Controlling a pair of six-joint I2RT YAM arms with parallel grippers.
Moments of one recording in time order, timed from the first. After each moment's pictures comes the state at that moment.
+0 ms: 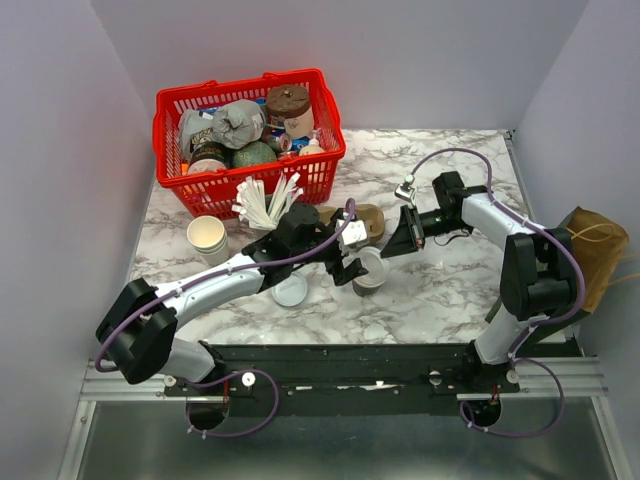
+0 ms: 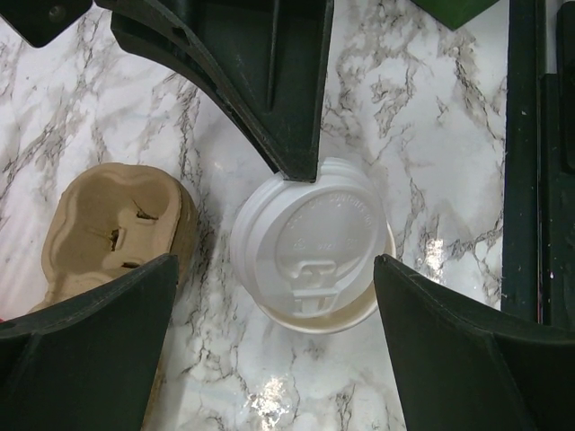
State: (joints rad) left arm -0.81 1.38 0.86 0.16 0.50 0.29; right arm 0.16 1.73 1.16 -0.88 -1.31 -0.21
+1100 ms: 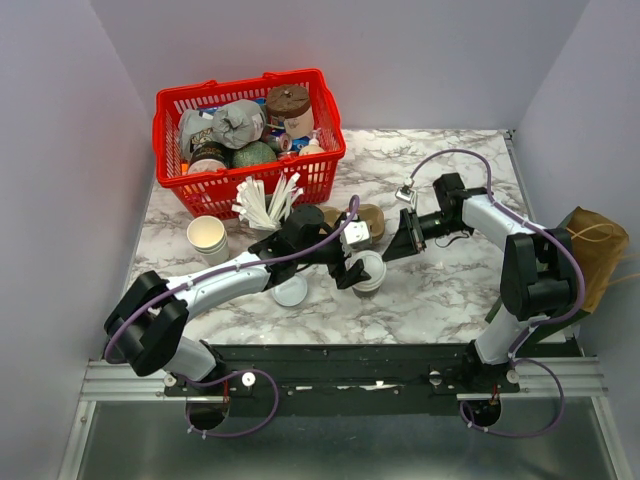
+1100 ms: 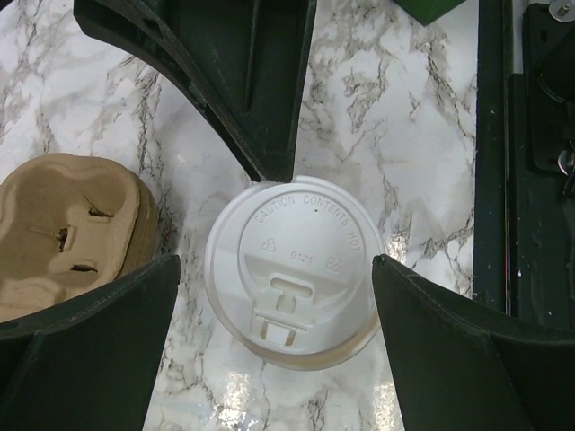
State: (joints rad) left arm -0.81 1.43 0.86 0.18 0.55 0.23; right arm 0.15 1.72 1.15 -0.86 -1.20 -0.24
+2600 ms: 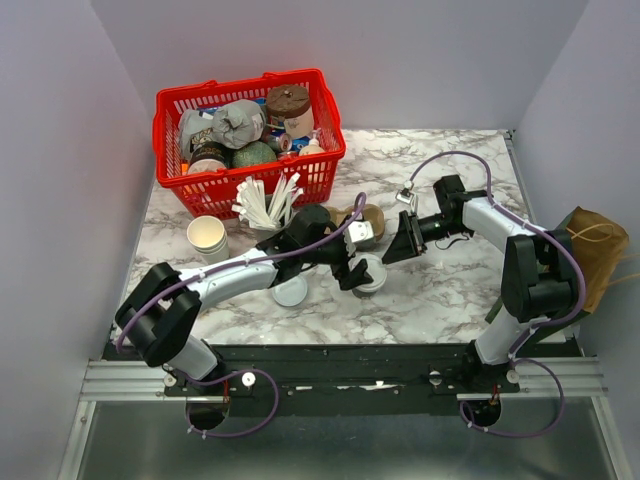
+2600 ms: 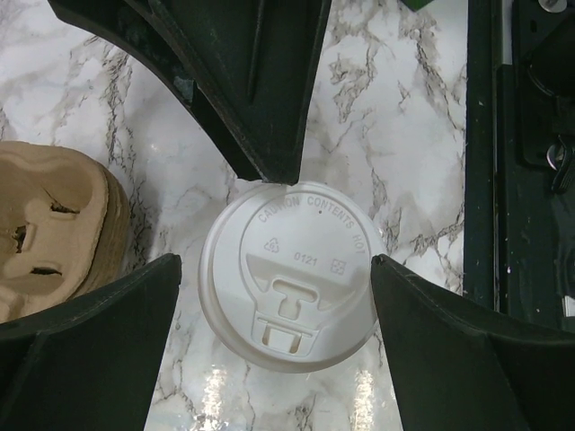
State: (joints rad) left arm -0.81 1.50 0.88 0.18 0.59 0.20; right arm 0.15 1.71 1.12 -0.83 -1.16 -0.24
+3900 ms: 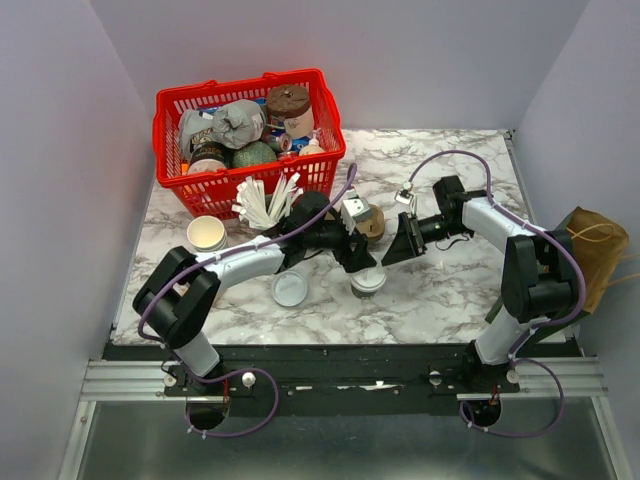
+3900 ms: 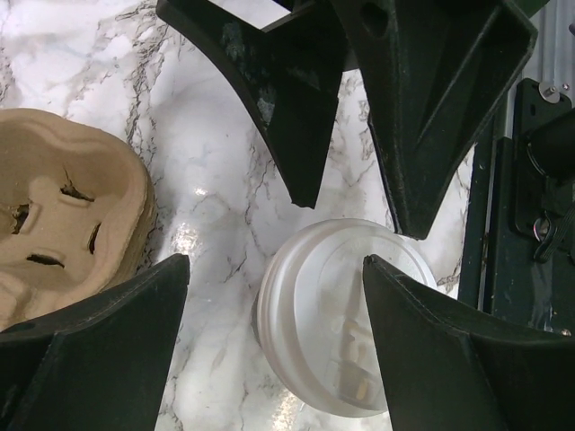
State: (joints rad) left arm -0.73 1.63 0.96 0.25 0.61 -0.03; right arm 0.15 1.71 1.12 -0.86 -1.17 -0.32
